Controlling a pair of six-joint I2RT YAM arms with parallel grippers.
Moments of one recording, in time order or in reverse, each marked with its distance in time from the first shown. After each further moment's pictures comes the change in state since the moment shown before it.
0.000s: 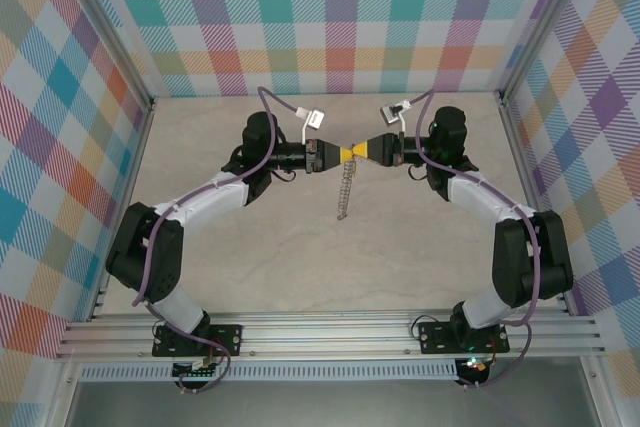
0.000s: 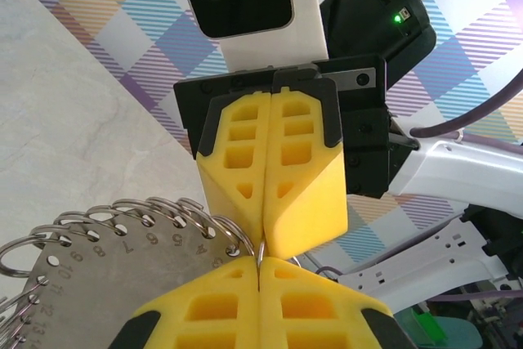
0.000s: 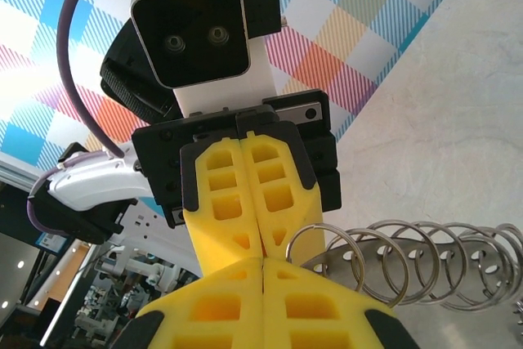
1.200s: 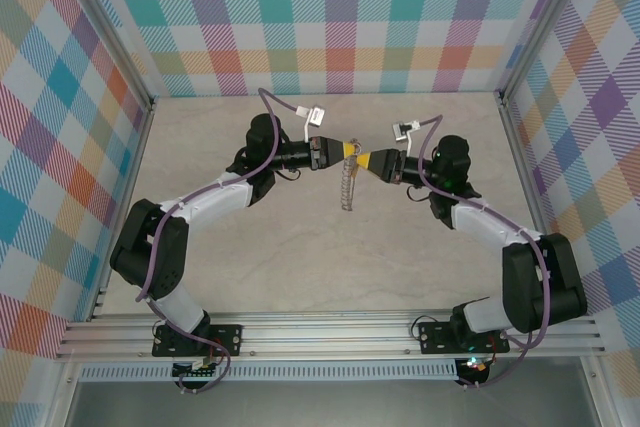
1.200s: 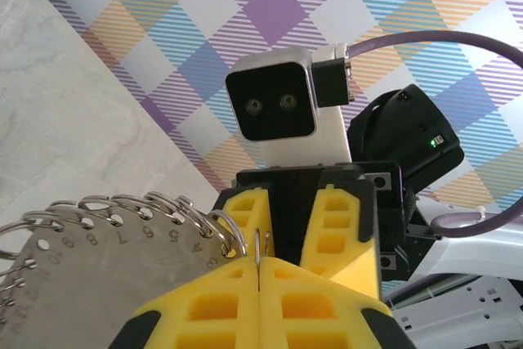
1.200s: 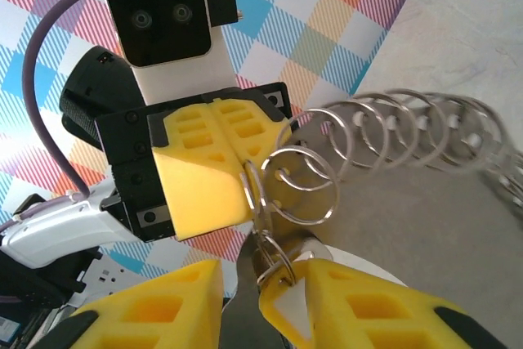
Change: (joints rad) left arm -0.013 0.025 -0.002 0.063 -0.099 -0.053; right arm 0.022 -0.145 -0.251 0.134 0.253 0.066
